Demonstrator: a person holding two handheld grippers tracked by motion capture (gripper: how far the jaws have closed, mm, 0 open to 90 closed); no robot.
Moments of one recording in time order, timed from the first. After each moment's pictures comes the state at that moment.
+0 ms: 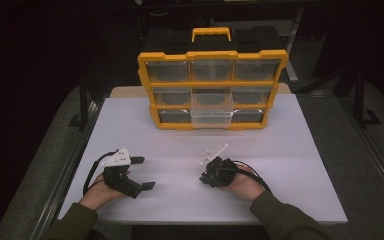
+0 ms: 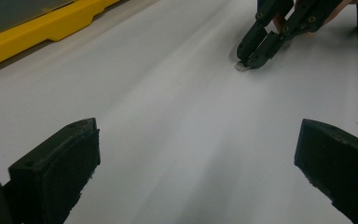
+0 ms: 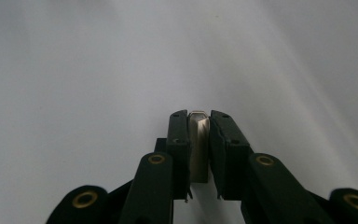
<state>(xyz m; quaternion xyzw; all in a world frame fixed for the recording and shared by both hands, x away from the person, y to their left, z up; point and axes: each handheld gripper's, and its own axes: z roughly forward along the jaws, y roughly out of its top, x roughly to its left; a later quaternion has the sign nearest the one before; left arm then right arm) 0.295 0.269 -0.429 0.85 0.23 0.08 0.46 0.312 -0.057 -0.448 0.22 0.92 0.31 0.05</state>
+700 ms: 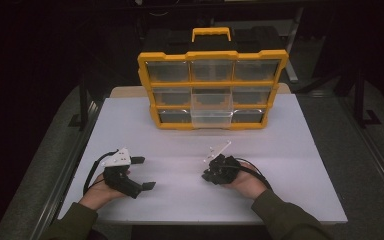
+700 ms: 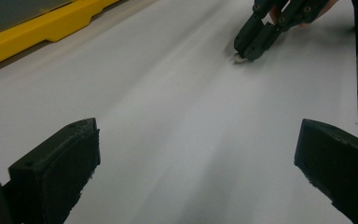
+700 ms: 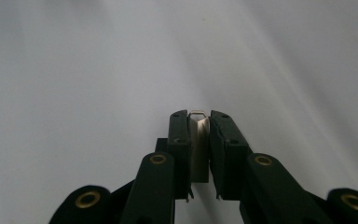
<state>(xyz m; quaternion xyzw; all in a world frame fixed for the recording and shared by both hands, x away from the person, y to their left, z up) 0.296 0.269 -0.429 0.85 0.23 0.08 0.46 0.317 -0.066 -0.444 0.22 0.92 0.32 0.06</state>
